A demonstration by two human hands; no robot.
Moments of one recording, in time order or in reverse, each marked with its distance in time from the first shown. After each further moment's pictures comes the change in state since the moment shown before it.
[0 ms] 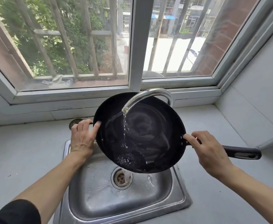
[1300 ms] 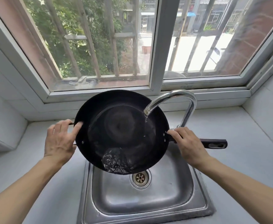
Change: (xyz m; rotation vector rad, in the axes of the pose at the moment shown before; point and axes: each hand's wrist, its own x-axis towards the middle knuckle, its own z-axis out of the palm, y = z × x) left_hand -0.053 -0.112 -0.074 0.149 -0.055 -0.072; right_hand 0.074 -0.076 0.066 0.268 0.045 -0.112
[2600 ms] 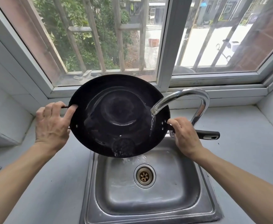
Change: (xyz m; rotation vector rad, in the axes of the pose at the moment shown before) left_hand 0.029 -0.021 -0.029 0.062 0.162 -0.044; right_hand 0.045 0.004 0.039 0.118 0.124 0.014
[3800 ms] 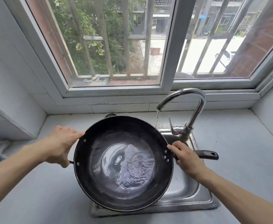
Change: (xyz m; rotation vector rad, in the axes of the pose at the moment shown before) left_hand -0.047 -0.022 -0.067 0.107 -0.838 0.342; right_hand -0.083 -0.041 -0.007 0.065 -0.329 0.038
